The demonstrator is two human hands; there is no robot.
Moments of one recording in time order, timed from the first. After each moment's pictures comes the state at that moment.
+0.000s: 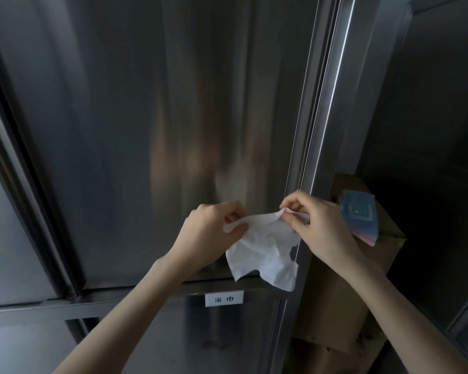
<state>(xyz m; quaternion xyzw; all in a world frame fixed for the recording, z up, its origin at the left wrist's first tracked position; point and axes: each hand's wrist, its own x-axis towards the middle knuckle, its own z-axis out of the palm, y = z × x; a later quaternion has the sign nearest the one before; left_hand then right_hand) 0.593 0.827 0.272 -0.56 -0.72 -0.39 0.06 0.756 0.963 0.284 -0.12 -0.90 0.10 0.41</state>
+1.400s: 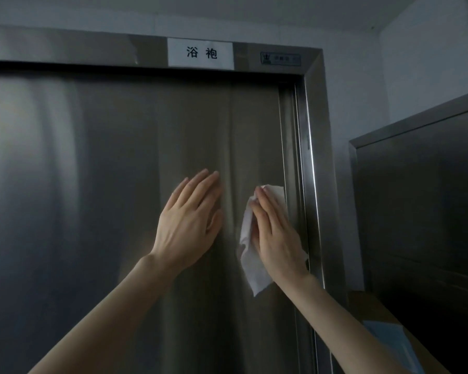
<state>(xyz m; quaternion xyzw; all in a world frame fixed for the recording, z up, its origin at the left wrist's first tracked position) 0.497 0.912 0.485 -0.55 -0.56 -0.24 0.57 0.622 1.054 0.434 -0.13 -0.74 -0.22 0.62</state>
